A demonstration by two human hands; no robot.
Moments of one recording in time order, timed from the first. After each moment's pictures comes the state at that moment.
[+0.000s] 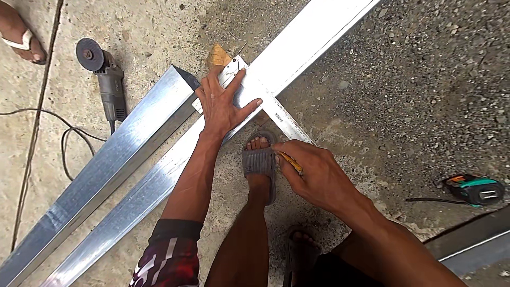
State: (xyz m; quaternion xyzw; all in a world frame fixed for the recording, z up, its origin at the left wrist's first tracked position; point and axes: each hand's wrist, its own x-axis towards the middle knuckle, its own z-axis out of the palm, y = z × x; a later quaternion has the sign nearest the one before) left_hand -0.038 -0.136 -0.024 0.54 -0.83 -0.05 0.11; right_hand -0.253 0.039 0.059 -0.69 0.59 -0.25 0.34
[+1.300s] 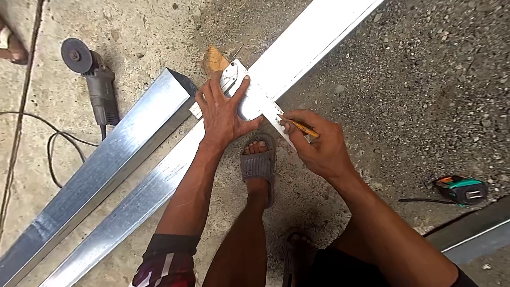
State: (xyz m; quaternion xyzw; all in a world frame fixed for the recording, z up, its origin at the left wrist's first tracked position) left_hand -0.046 -0.130 -0.014 0.54 -0.84 -0.04 0.04; right_hand -0.267 -0.015 0.039 -0.58 0.63 -0.37 0.36
